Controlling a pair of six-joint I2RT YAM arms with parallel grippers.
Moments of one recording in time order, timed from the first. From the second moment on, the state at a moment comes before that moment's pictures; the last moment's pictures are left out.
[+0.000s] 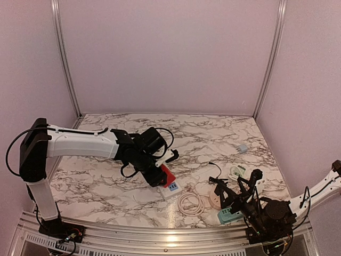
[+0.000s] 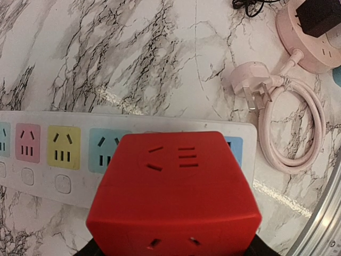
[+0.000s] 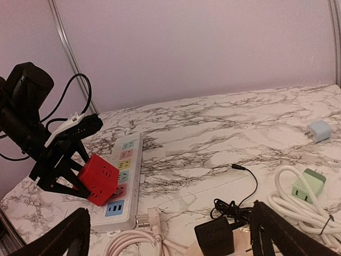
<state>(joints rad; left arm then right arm) -1.00 1.84 1.33 -0.61 0.07 0.03 1.69 0.76 0.01 0.71 1.26 0.37</state>
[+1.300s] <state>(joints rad) -1.00 1.97 1.46 -0.81 0.07 0.07 1.68 0.78 0.01 0.72 1.24 0.37</state>
